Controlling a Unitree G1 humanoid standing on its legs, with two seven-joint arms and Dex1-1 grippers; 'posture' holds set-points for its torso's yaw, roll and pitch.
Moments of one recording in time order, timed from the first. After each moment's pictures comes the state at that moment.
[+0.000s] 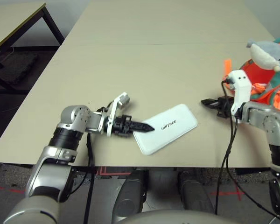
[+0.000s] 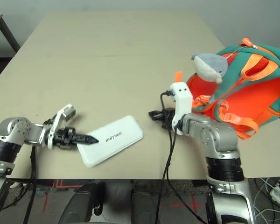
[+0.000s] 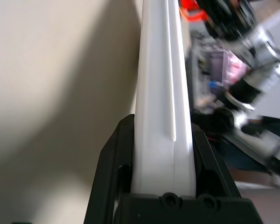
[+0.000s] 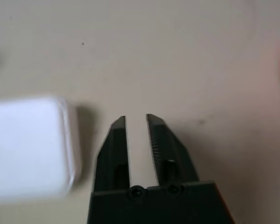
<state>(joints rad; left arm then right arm) -0.67 0.59 -0.05 0.28 -0.86 1.35 -0.89 -0.37 -0.69 -0.28 -0.35 0.66 1.18 0.52</state>
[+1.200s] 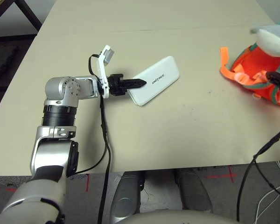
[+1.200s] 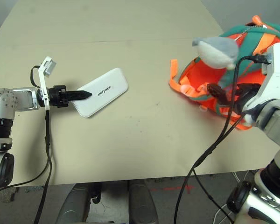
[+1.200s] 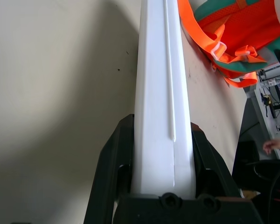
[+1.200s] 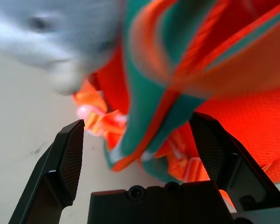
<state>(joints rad) -0.87 0.56 0.07 0.33 -0.69 1.17 -0.80 -0.50 -0.77 -0.65 -0.60 0.60 1.57 0.21</state>
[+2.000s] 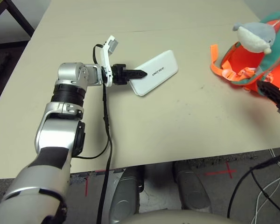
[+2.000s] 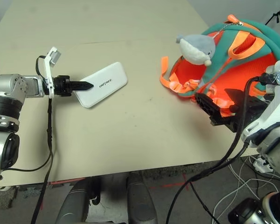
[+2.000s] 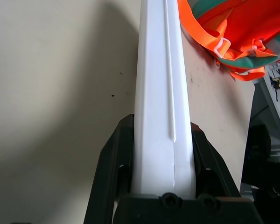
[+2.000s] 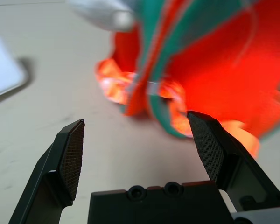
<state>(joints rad) -1.11 0.52 -0.04 0.77 -0.44 0.96 -1.03 -0.34 -0.77 -0.92 -0.72 1.22 1.57 -0.13</state>
